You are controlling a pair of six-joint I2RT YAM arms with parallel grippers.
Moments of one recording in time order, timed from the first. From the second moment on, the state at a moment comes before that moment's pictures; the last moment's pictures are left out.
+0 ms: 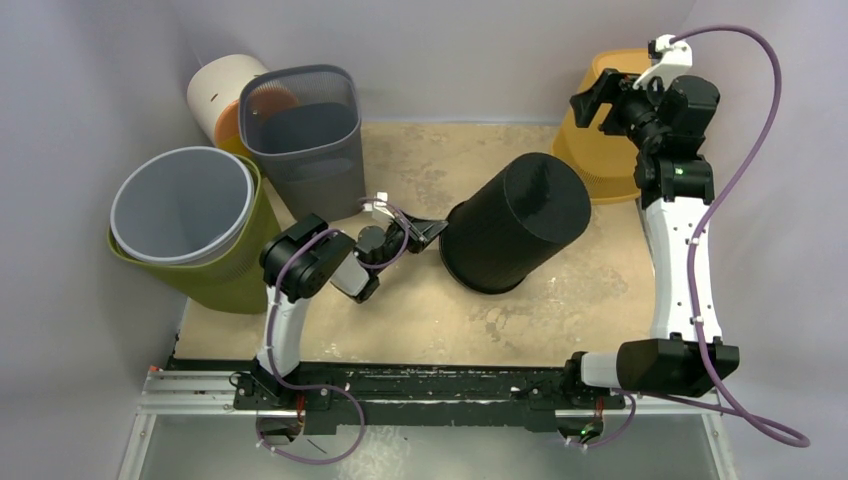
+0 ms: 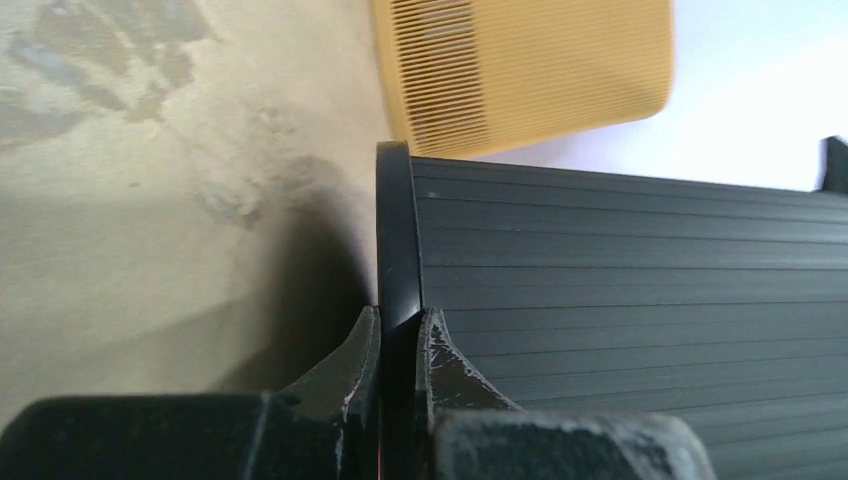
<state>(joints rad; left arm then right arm) -0.61 2.12 0.69 1.44 0.16 -1.34 -0.12 1.34 1.61 -0.40 -0.28 0.16</state>
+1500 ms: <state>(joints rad) -0.97 2.35 1.49 0.55 0.16 -0.95 -0.12 1.32 1.64 -0.42 -0.31 0.18</state>
